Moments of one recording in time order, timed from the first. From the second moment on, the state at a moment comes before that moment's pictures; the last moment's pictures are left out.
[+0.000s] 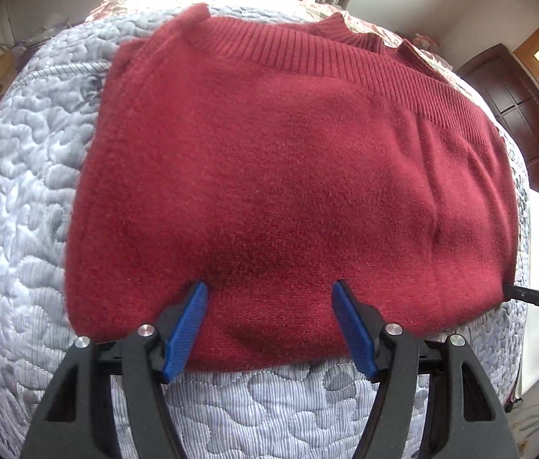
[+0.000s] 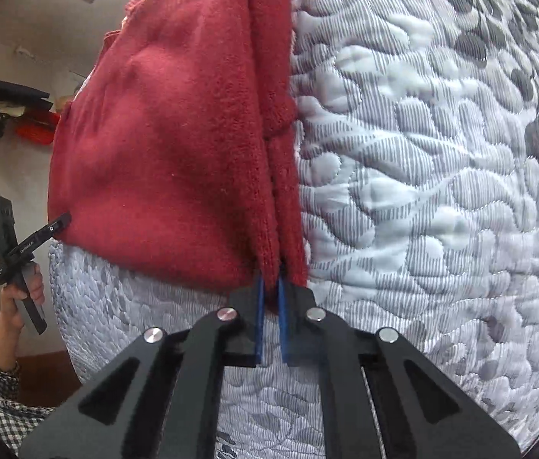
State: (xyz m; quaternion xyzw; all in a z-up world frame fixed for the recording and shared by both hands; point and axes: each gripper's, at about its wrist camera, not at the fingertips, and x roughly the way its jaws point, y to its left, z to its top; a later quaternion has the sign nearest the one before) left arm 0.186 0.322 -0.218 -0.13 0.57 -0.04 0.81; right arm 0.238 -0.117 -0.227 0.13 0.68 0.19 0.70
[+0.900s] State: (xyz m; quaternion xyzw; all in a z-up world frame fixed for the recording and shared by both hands) left arm 0.286 0.283 -0.197 -0.13 0.53 0.00 0.84; right arm 0.385 -0.080 -0.185 0.08 0.62 0.17 0.76
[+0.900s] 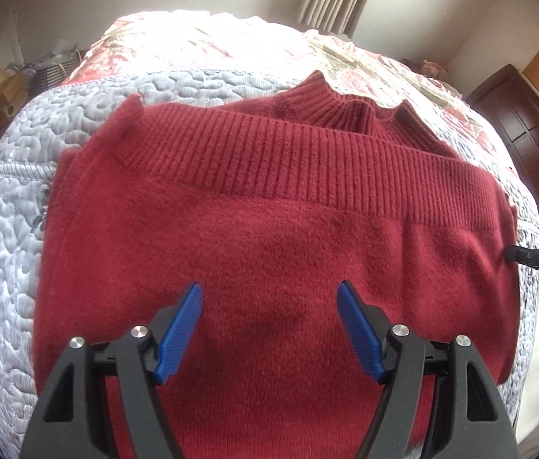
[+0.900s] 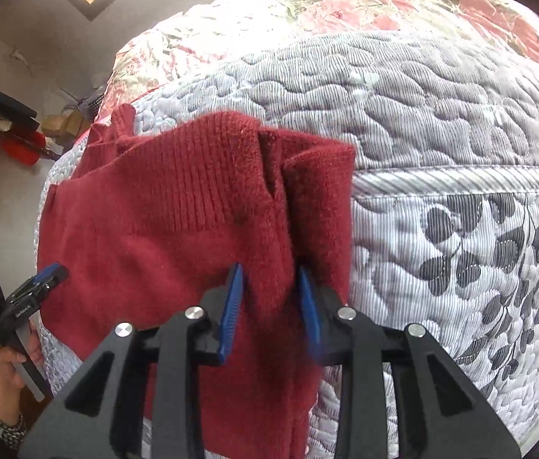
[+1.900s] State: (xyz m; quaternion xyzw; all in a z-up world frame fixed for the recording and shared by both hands) left arm 0.273 0.273 -0.199 -0.13 0.54 0.00 0.83; right arm 0.323 -0.113 -0.180 0.09 0.63 0.17 0.75
